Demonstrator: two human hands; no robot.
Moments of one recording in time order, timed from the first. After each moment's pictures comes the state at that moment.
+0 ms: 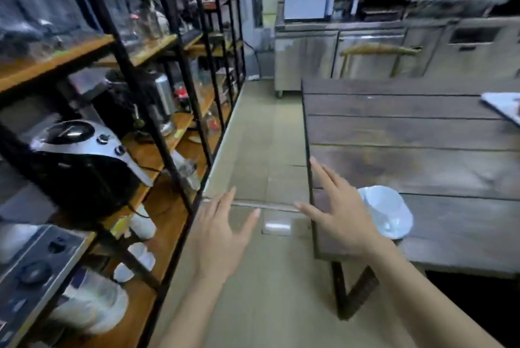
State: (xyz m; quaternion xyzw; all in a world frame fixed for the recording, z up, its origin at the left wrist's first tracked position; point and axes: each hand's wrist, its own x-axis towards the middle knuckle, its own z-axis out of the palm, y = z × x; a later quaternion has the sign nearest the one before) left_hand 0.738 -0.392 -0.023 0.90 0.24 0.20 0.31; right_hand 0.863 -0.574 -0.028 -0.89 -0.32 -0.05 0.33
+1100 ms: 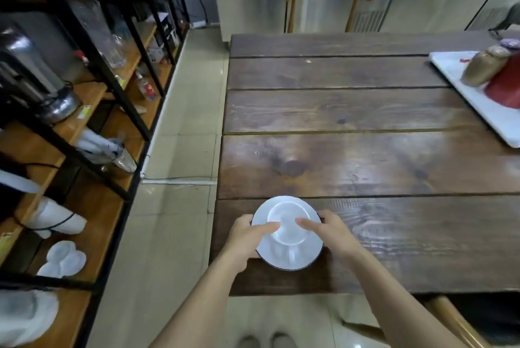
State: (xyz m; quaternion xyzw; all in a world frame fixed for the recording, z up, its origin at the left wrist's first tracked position) left_hand 0.961 -0.555 -0.117 0.65 0.35 -0.16 0.65; right_hand 1.025 -0.730 -0.134 -0.80 0.07 0.33 0.50
